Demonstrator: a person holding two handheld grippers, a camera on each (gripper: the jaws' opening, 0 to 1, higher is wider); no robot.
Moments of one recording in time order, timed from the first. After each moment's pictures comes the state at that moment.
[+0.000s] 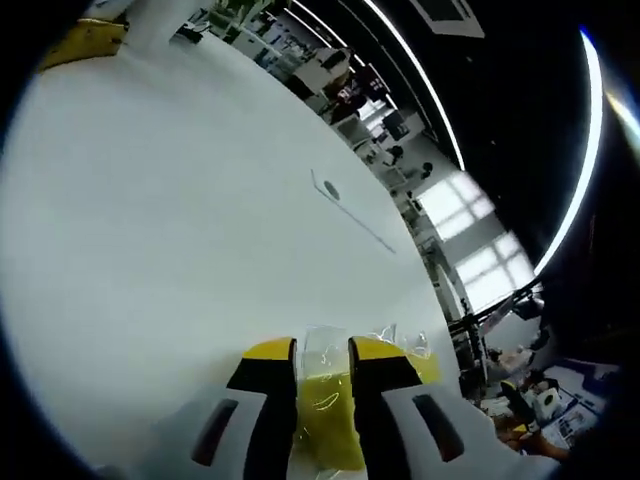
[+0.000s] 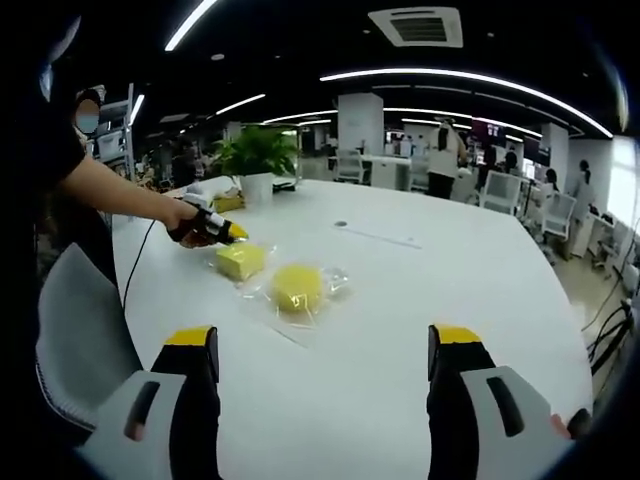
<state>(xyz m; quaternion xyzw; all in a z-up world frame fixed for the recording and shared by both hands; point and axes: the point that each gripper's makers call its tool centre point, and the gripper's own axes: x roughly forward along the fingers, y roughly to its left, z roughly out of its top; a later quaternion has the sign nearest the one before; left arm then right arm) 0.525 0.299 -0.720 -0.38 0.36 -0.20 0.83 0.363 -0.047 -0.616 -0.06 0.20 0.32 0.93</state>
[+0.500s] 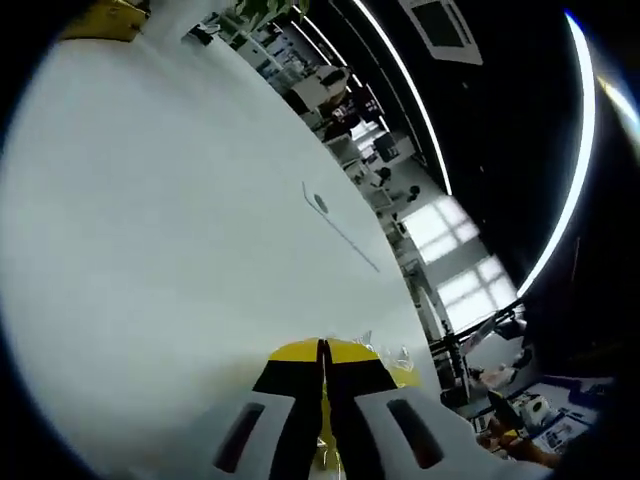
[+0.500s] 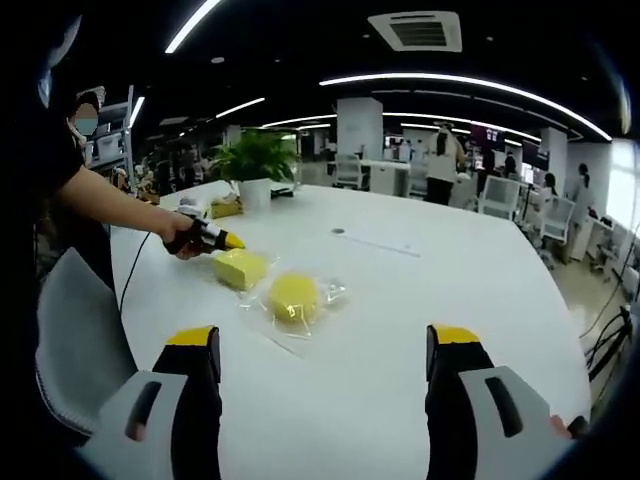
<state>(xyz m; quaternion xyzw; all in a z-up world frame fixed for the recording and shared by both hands) 0.520 0.292 -0.704 -0.42 0.31 -0.22 0.83 0.373 -0.045 -0.607 -0.06 0.19 0.32 0.93</state>
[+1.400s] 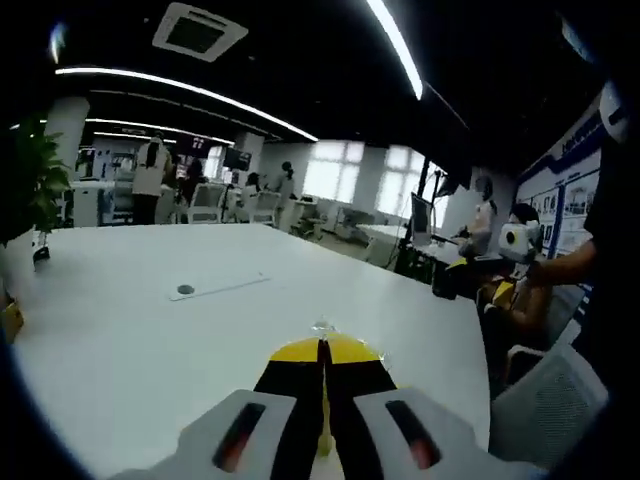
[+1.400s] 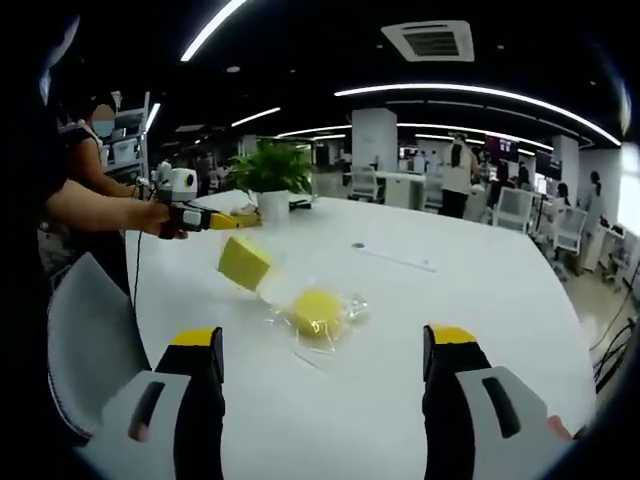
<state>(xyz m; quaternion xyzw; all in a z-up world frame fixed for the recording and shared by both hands) 0.434 0.226 -0.584 -0.04 0.13 -0.45 0.88 0.356 -0.023 -0.590 -0.06 0.16 0.35 0.92</state>
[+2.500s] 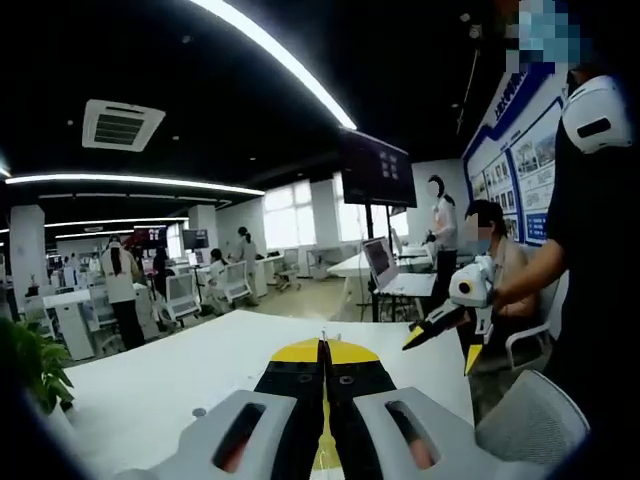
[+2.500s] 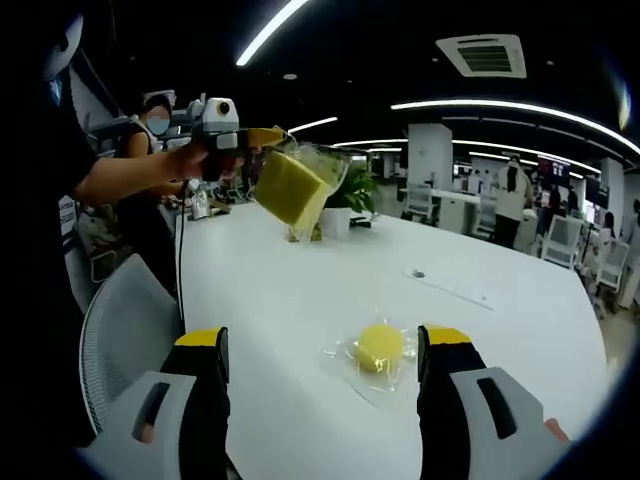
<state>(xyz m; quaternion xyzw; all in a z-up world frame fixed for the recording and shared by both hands) 0.391 0.204 -0.394 0.04 -0.03 -0.52 0.86 0.335 0.049 -0.550 -0.07 0.13 0.48 0.87</state>
